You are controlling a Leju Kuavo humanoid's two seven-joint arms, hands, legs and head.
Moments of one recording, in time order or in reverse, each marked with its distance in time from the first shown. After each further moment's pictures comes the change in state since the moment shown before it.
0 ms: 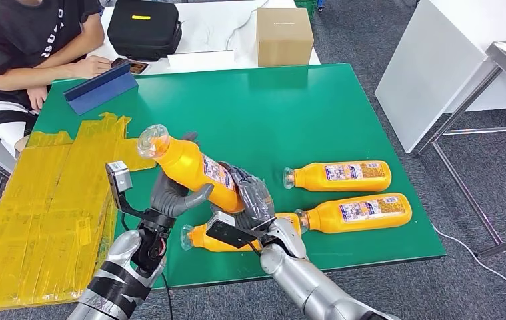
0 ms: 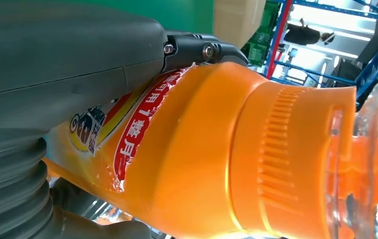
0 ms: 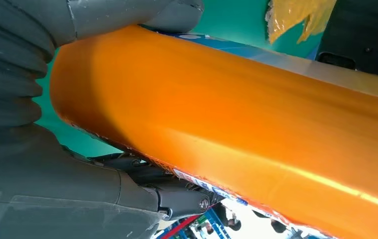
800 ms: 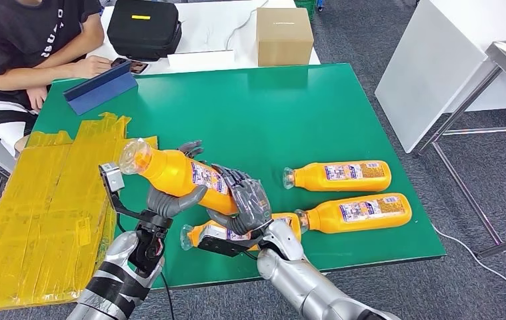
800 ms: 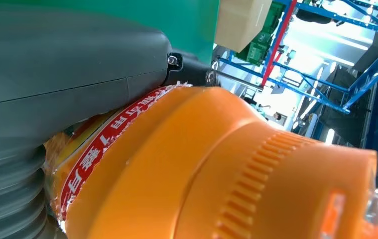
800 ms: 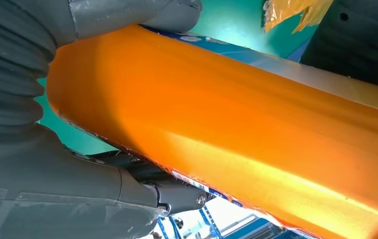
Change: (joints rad) left arm 0.002 0.000 0.030 0.021 0.040 0.018 -0.013; right arm -0.008 0.004 0.067 0.025 0.103 -0.127 -0.011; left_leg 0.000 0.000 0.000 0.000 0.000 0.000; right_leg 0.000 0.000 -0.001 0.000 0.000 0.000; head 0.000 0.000
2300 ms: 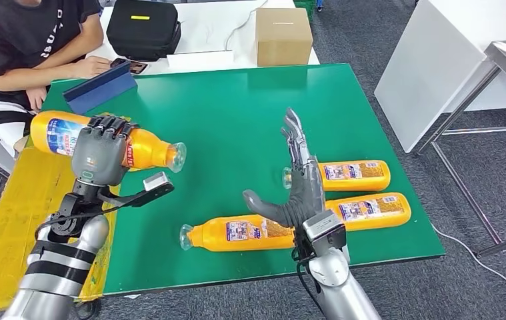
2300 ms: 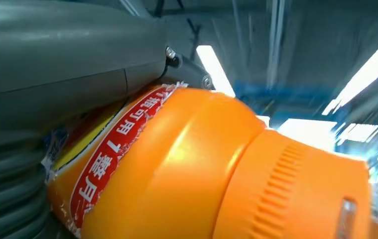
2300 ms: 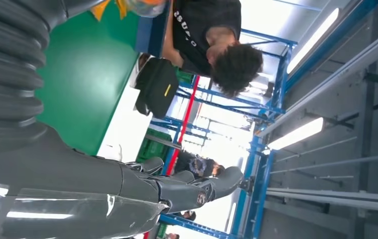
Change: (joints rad) left arm -0.087 0.211 0.142 -0.137 -1.835 0.726 0.183; right arm 0.310 -0.130 -0.231 -0.976 -0.501 0.469 -0.015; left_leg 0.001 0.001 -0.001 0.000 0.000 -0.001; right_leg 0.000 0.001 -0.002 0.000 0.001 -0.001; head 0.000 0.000
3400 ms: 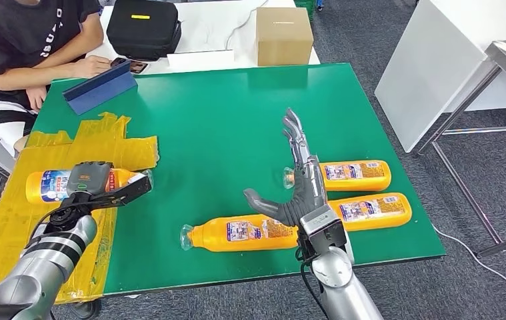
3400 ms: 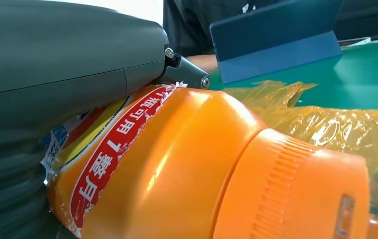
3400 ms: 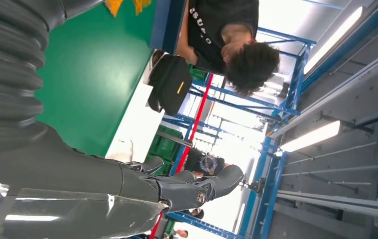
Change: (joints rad) left arm -0.213 0.029 0.094 0.719 -0.003 -0.179 0.173; right arm 0.011 0.003 -0.027 -0.014 0.057 0.022 0.050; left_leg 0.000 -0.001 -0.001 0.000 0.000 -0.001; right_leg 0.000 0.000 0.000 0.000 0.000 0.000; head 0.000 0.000
